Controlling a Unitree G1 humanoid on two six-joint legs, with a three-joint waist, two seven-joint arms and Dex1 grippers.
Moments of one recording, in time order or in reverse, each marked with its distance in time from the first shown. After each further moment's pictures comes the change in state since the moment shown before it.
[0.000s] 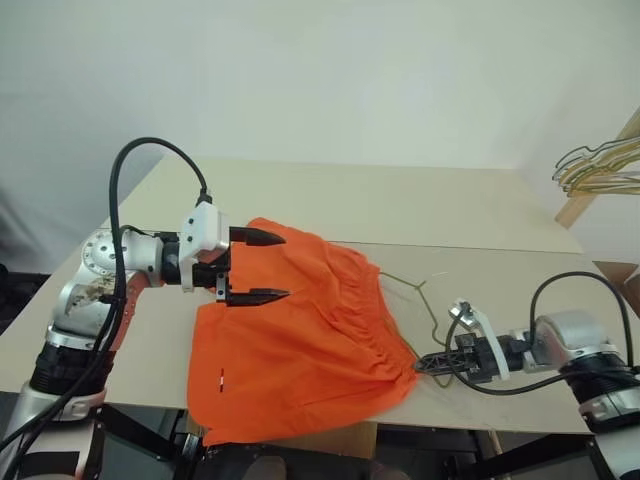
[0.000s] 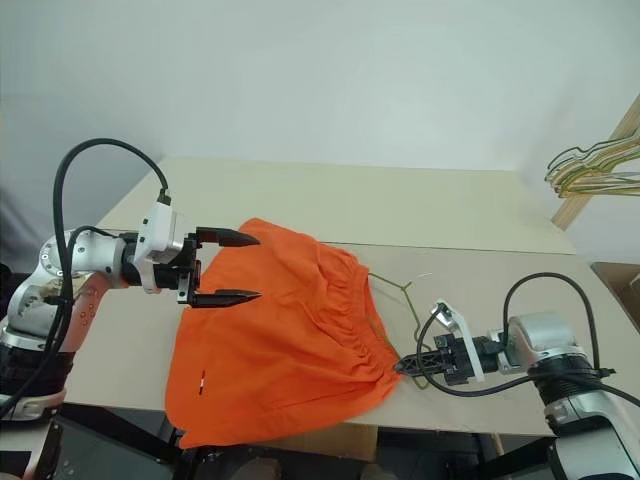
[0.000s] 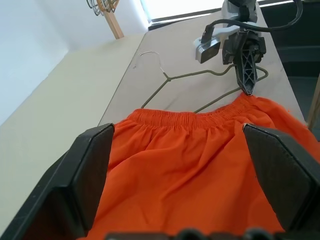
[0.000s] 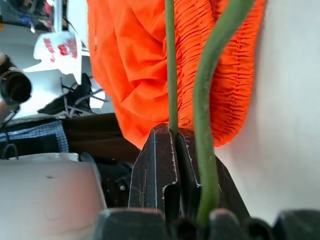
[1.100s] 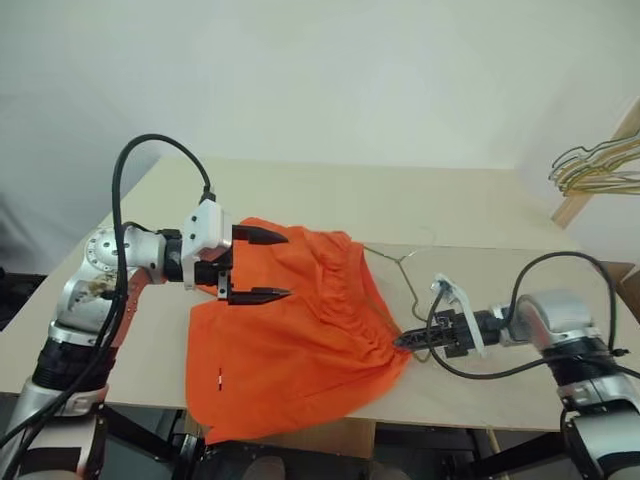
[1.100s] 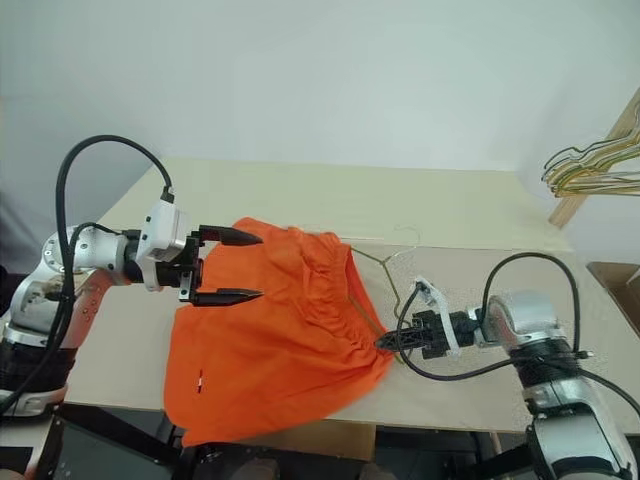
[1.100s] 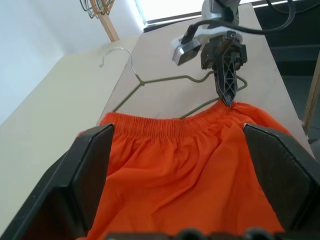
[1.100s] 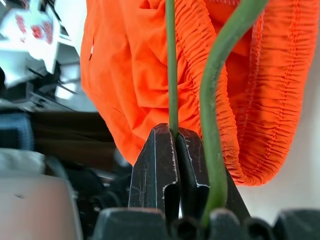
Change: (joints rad) left arm -0.042 -0.006 -0.017 0.035 0.003 -0.004 -0.015; right arm -0.042 0.068 -0.140 -0.242 -0.026 -0.017 -0.159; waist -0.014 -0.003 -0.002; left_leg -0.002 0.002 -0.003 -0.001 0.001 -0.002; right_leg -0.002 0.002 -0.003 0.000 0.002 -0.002
